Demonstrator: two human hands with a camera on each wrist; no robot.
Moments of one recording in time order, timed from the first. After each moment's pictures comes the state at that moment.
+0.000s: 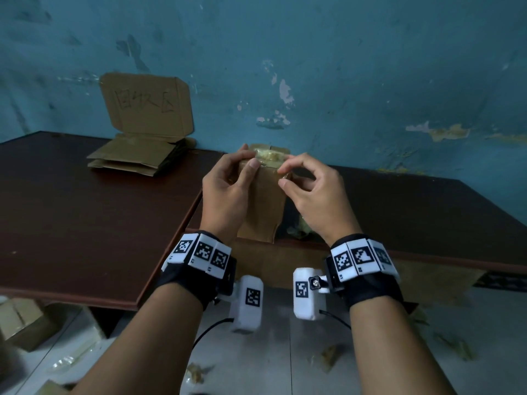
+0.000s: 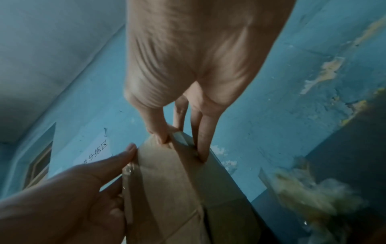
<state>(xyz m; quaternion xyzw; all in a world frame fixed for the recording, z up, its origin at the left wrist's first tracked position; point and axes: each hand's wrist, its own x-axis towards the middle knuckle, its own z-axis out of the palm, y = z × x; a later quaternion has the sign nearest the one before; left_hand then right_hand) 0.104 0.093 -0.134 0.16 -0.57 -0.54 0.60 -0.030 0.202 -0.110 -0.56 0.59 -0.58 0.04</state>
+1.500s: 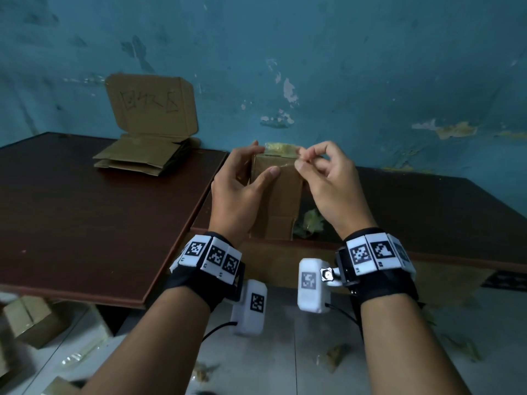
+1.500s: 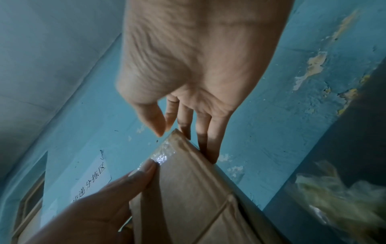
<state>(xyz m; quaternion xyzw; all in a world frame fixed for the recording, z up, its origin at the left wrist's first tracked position) 0.105 0.098 -0.134 0.18 -0.65 -0.44 0.59 -0.028 0.203 -0.092 -0.51 0.57 -0.64 0.07</state>
